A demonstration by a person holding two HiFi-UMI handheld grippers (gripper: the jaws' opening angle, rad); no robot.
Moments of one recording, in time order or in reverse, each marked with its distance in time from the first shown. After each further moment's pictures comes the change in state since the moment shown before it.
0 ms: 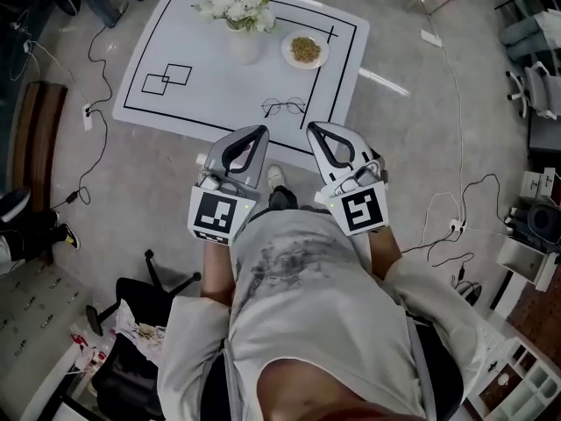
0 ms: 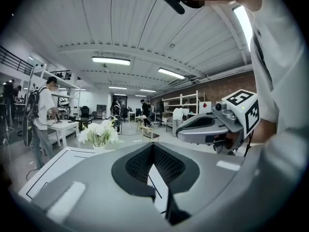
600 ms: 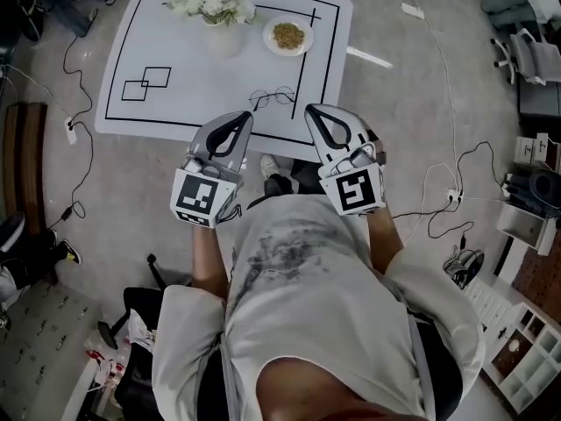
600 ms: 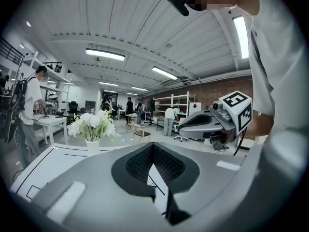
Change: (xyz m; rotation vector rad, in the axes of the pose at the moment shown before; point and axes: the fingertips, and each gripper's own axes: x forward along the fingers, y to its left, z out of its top) left arm 0.024 0.031 -0.032 -0.021 0.005 -0.137; right arm 0.021 -0.017 -0.038 -0.087 0.123 -0.084
